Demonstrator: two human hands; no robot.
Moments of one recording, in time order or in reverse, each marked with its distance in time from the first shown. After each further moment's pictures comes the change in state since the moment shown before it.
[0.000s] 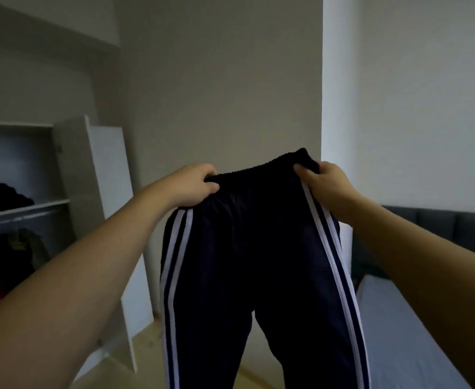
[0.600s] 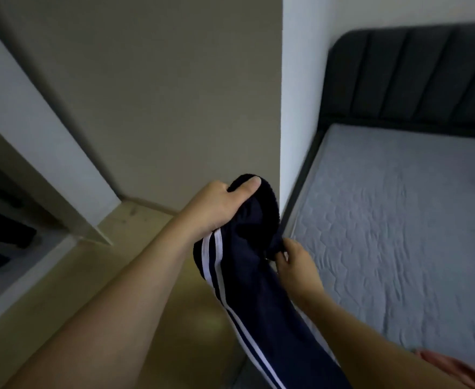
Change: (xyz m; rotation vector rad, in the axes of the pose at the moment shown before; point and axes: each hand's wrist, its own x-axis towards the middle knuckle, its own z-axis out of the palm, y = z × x) left_hand -0.055 0.002 0.426 -0.492 -0.471 -0.367; right_hand -0.259 0.422 0.097 -0.176 -0.166 0.505
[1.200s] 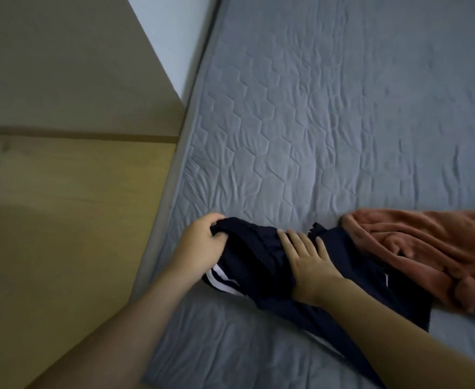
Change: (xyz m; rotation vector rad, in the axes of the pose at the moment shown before) left_hand 0.022 -0.201 0.474 0.094 -0.239 -0.061; right_hand -0.115 0.459 -0.061 -0.793 -0.585 0.248
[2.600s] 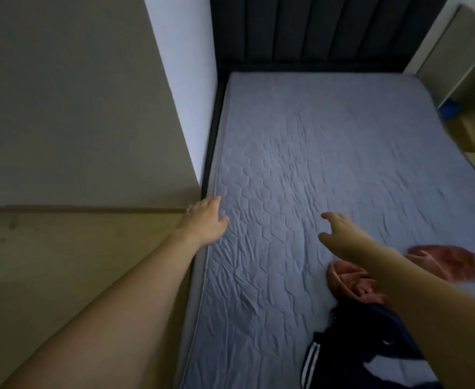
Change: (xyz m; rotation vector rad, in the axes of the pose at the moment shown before) left_hand 0.006 0.133 -0.294 0.586 -0.113 0.301; right_hand -0.116 -0.128 -0.316 0.389 0.236 0.478
